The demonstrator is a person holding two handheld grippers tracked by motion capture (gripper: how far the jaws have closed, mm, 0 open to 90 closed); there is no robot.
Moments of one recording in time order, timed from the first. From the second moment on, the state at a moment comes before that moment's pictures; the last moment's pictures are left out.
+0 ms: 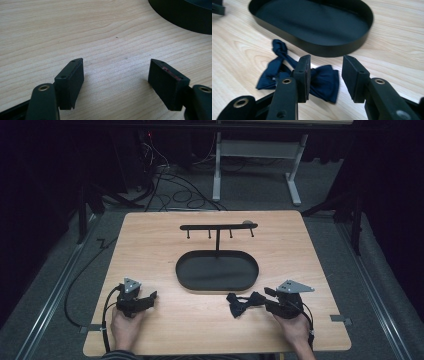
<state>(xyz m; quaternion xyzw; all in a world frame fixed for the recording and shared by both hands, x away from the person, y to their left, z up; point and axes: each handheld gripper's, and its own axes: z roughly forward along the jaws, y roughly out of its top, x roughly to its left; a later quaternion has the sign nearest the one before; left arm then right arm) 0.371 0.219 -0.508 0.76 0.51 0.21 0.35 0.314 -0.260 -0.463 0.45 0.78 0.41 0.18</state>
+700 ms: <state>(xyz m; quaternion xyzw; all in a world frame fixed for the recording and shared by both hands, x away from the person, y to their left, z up) 0.371 0.219 -0.508 0.76 0.51 0.21 0.35 0.326 -0.222 -0.469 0.40 0.81 0.41 0.14</state>
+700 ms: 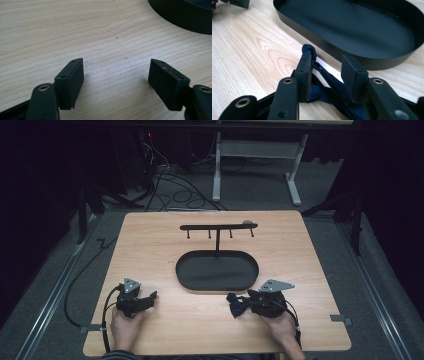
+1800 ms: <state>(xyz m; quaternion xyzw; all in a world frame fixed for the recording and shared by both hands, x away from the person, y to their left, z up) 0.371 0.219 -0.508 0.76 0.51 0.21 0.35 0.336 -0.220 -0.482 0.39 0.83 0.39 0.11</state>
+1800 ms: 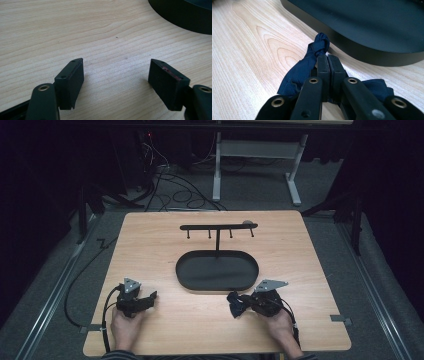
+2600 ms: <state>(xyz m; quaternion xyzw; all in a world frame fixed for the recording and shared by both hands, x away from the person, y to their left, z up) 0.371 0.219 -0.508 0.76 0.50 0.21 0.35 0.326 -0.235 -0.447 0.38 0.81 0.43 0.15</state>
